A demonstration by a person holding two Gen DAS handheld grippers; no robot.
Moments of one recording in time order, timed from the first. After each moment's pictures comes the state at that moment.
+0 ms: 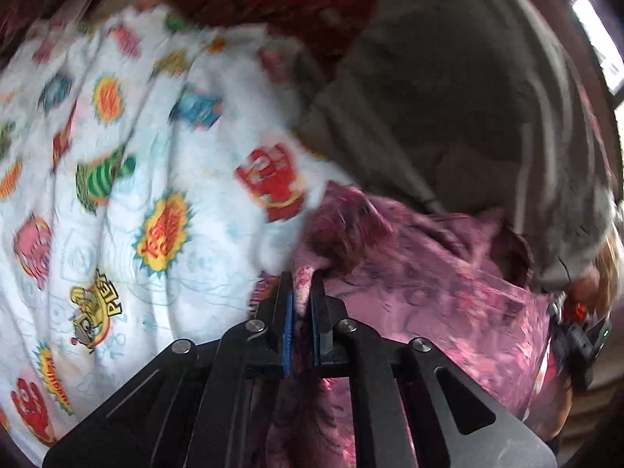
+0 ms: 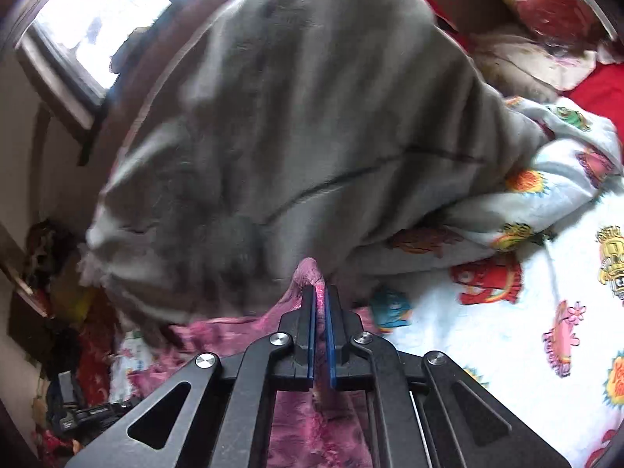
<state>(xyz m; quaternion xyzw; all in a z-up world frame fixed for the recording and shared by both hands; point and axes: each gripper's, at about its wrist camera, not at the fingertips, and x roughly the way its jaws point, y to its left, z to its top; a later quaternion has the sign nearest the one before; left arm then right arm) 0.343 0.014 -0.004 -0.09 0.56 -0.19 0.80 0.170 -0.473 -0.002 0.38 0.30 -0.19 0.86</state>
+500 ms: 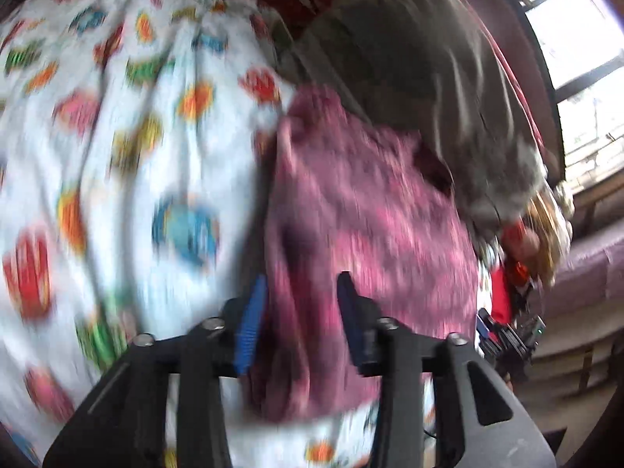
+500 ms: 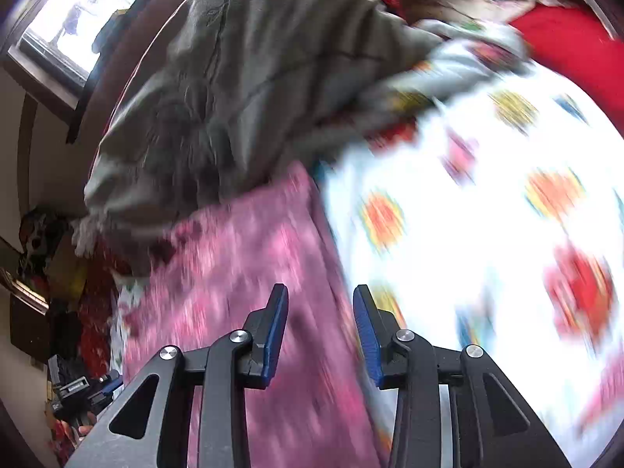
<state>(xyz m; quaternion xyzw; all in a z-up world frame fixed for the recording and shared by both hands) 0.238 0.090 0.017 -0.15 0.58 -0.30 0.74 0.028 -0.416 -0.016 0.41 0.34 -0.18 0.83</state>
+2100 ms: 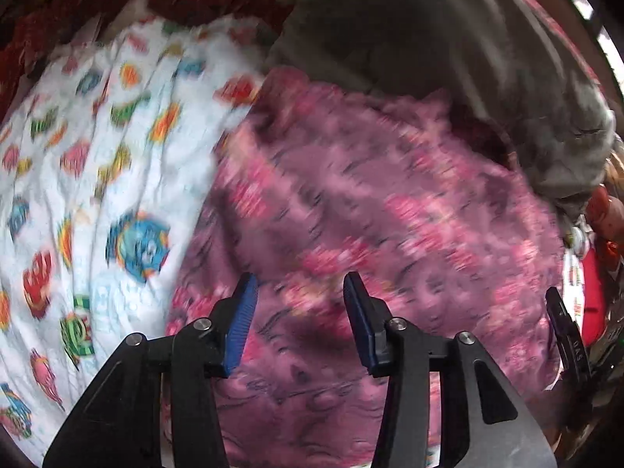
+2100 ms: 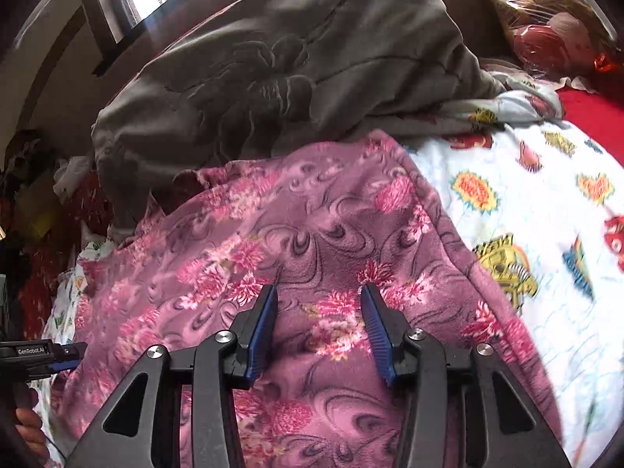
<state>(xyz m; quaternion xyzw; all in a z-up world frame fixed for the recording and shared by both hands) 0.220 -0.003 0.029 0.01 0.52 -0.18 0.83 0.099 -0.322 -0.010 0.27 0.28 -0.24 0.89</state>
